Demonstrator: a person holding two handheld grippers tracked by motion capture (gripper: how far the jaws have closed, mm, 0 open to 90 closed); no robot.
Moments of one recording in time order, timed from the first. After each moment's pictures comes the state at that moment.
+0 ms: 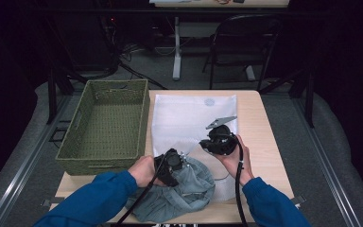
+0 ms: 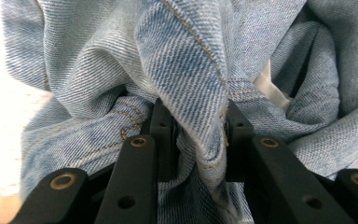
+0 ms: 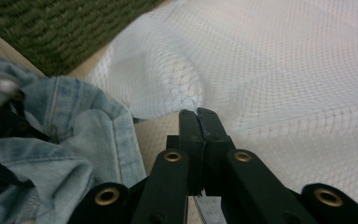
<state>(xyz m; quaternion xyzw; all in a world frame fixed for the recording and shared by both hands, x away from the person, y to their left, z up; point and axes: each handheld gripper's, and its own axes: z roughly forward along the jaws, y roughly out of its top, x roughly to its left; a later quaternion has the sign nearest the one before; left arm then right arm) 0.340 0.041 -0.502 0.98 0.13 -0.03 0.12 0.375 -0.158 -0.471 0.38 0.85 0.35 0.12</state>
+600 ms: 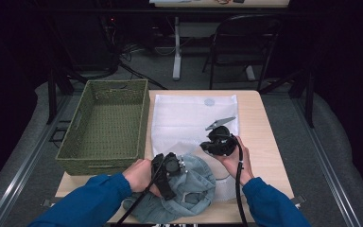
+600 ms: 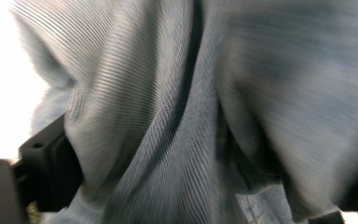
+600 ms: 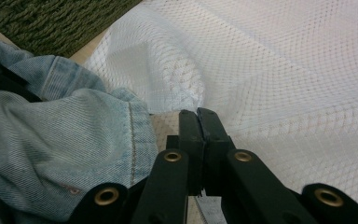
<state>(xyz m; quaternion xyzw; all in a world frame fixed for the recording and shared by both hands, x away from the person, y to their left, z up) 0.322 0.047 -0.508 0.99 0.11 0.00 0.09 0.376 -0.158 -0.476 0.38 0.85 0.34 0.11</state>
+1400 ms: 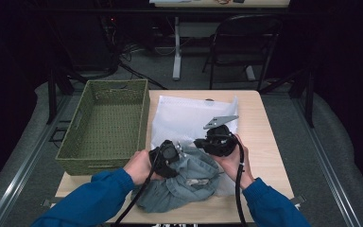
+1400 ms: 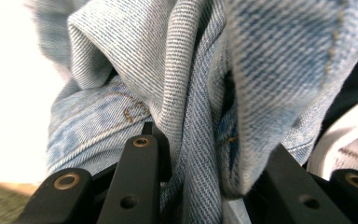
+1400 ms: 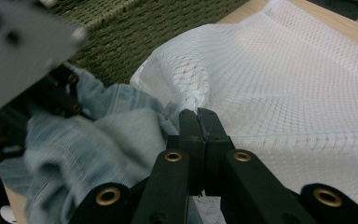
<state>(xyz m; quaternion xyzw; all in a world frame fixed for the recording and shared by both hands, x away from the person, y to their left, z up) 0.343 0.053 -0.463 0.97 0.18 0.00 0.16 0.349 -0.145 -0.435 0.34 0.84 0.40 0.12</state>
